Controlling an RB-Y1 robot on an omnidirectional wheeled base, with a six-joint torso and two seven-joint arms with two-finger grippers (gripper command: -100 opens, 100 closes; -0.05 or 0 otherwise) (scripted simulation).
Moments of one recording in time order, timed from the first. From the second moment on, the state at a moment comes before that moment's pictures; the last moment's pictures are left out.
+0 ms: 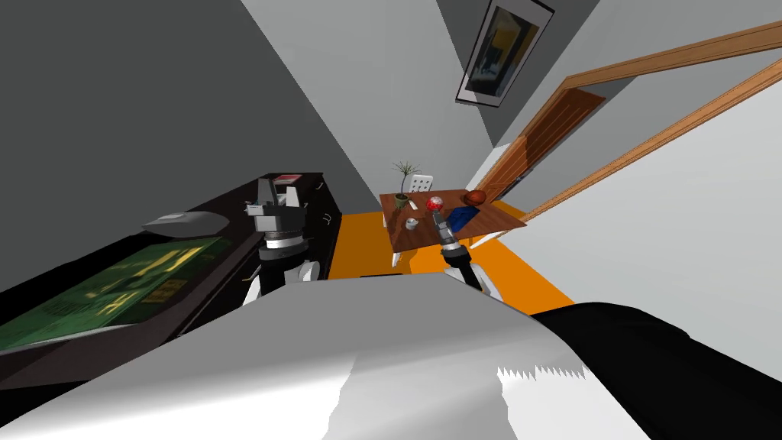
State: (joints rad) left arm 0.45 0.03 0.04 -2.30 -0.12 -0.57 0.14; right arm 0.55 -0.40 -0.03 -2.17 0.15 -0.46 0.10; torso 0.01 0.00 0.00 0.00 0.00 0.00
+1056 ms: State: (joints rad) left arm 0.45 0.04 0.04 -2.30 -0.12 -0.57 0.14; right arm 0.59 -0.73 0.02 -2.03 0.18 -0.28 0.10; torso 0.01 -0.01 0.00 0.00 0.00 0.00
